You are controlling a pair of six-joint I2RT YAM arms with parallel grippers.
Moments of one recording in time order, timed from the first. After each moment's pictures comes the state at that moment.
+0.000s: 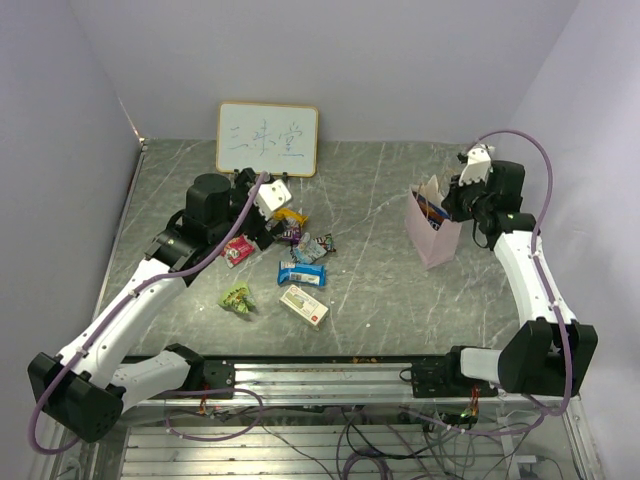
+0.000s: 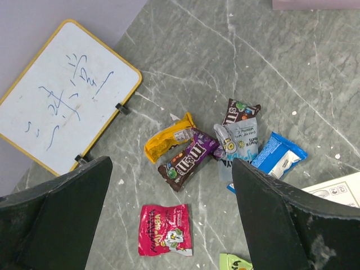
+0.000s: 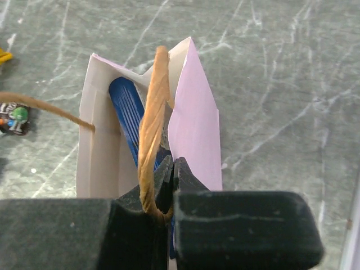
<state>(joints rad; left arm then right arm) -0.50 1.06 1.04 -0.33 0.24 0.49 -0.08 1.26 1.06 -0.40 -0.31 -0.21</state>
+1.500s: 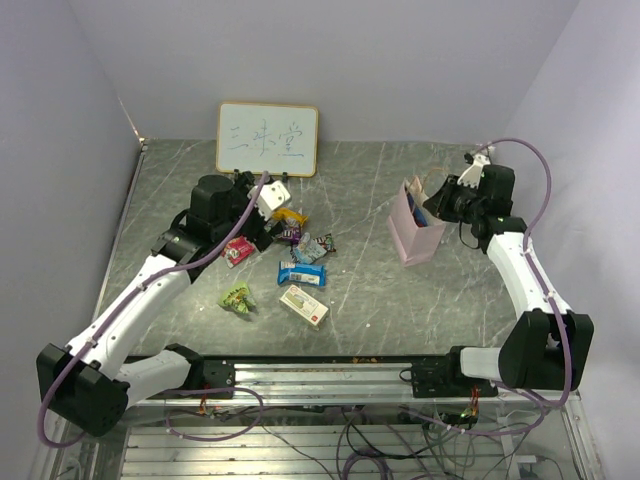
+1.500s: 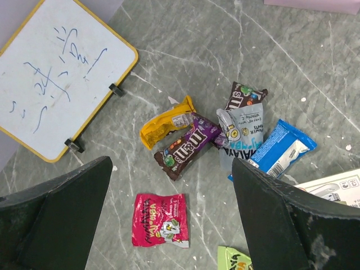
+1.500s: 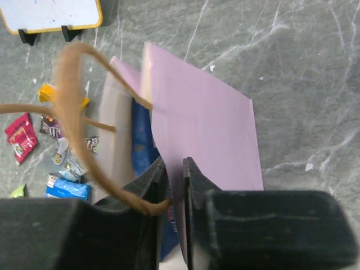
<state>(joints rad) -0.47 1.10 1.00 -0.31 0.24 0.48 -0.05 1.30 0.99 -0.25 -0.39 0.23</state>
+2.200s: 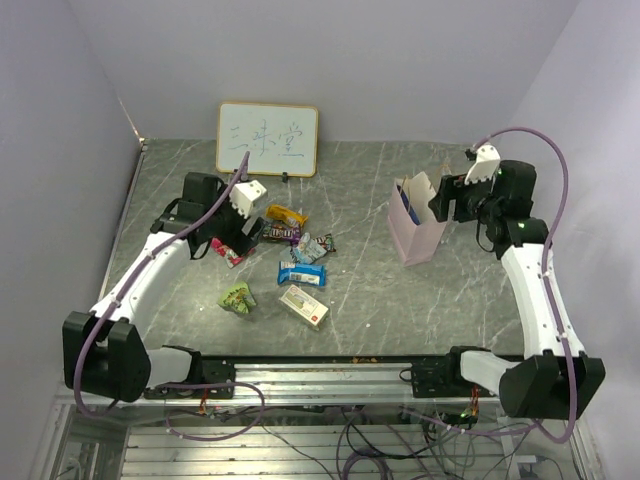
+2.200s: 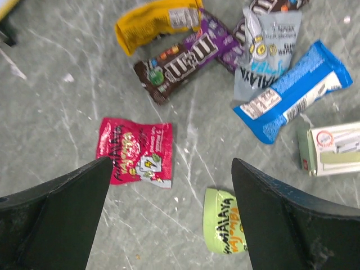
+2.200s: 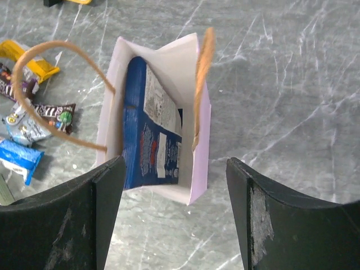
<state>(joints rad) -0.23 1.26 0.99 -0.48 0.33 0.45 -0.05 1.16 1.11 -0.47 -0.34 -0.09</state>
